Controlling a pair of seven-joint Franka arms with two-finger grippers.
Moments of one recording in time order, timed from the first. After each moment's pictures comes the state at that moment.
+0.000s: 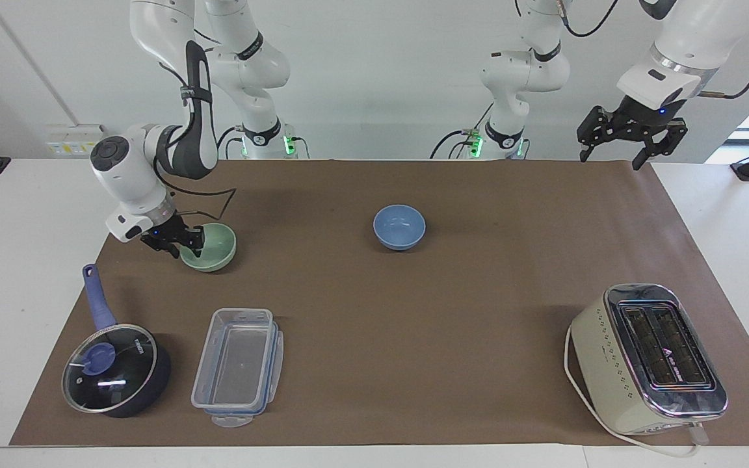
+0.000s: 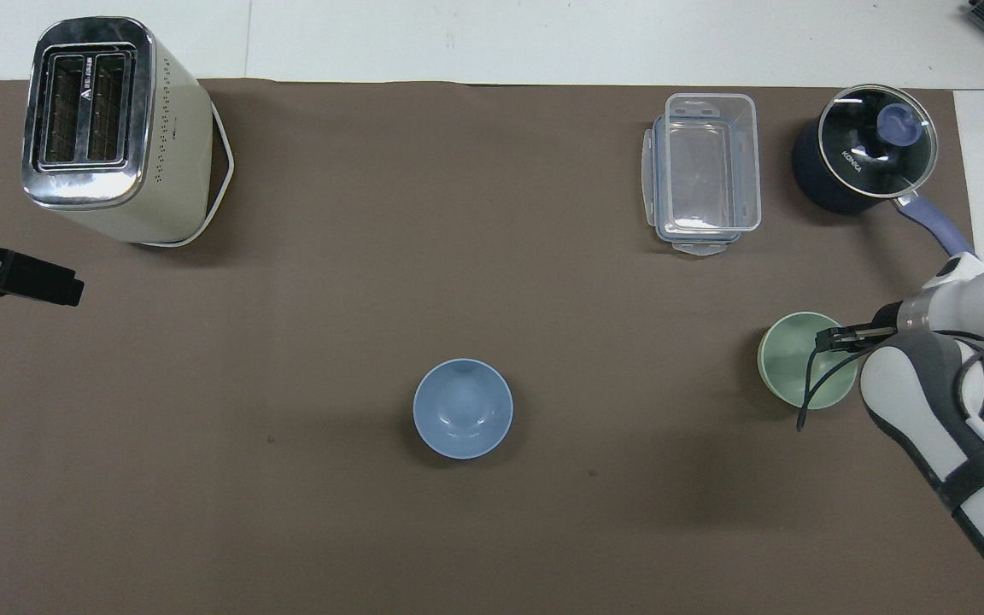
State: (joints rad) left arm -0.13 0.01 0.03 -1.44 -0.02 1.44 0.15; right arm -0.10 0.11 -0.09 -2.21 0.04 2.30 -0.25
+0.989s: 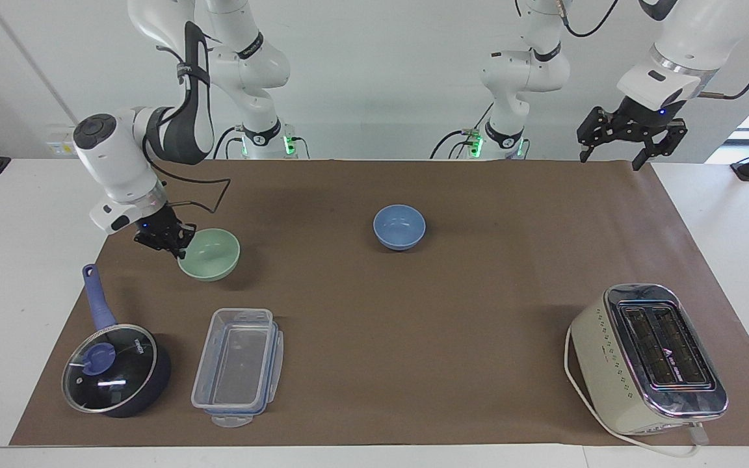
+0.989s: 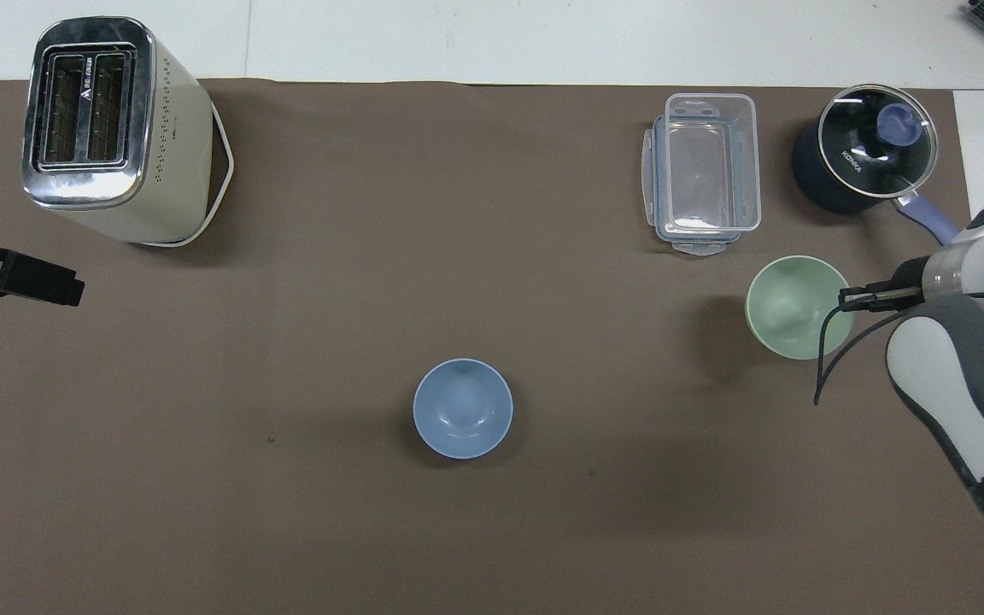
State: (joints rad) left arm -0.13 0.01 0.03 -1.45 -0.02 1.45 0.15; right arm -0.08 0.06 -0.05 -2.05 0.08 2.18 -0.26
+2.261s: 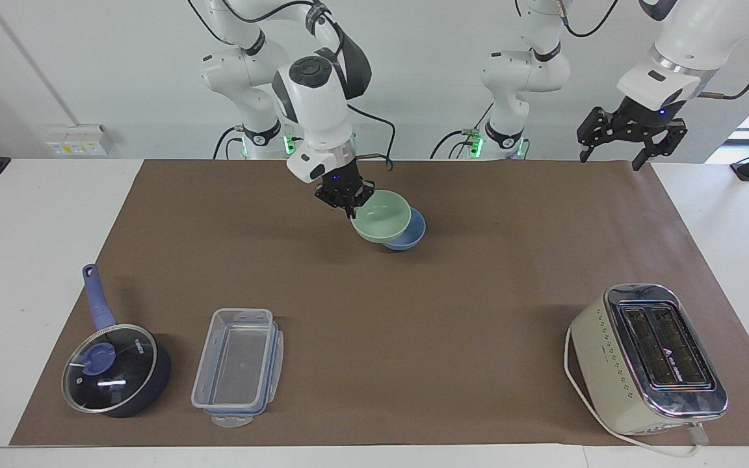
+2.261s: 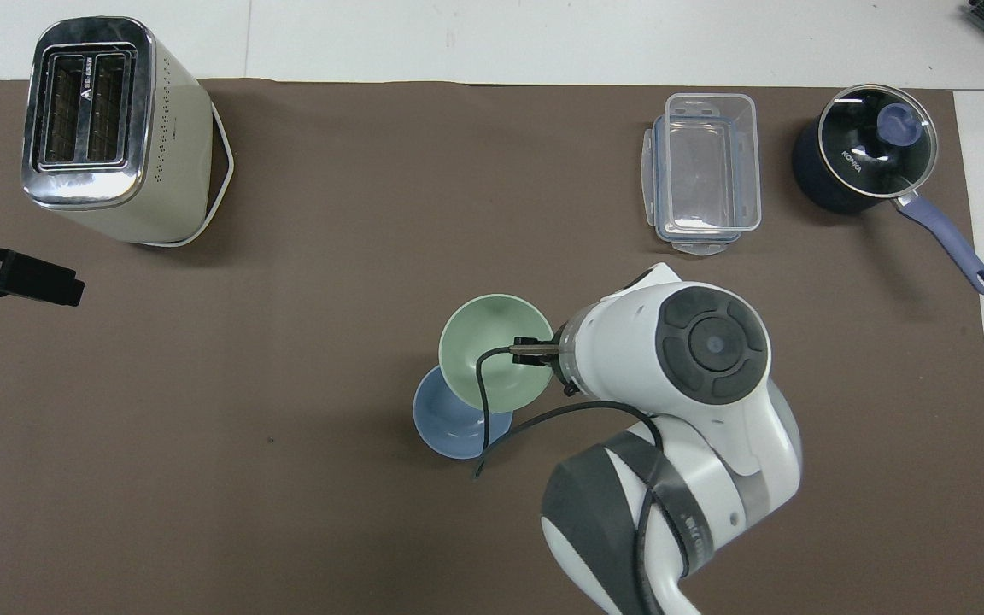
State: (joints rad) left arm -0.13 0.01 0.03 -1.45 -0.02 1.45 0.15; right arm 0.38 0.05 0.16 -1.97 0.11 2.14 0.58
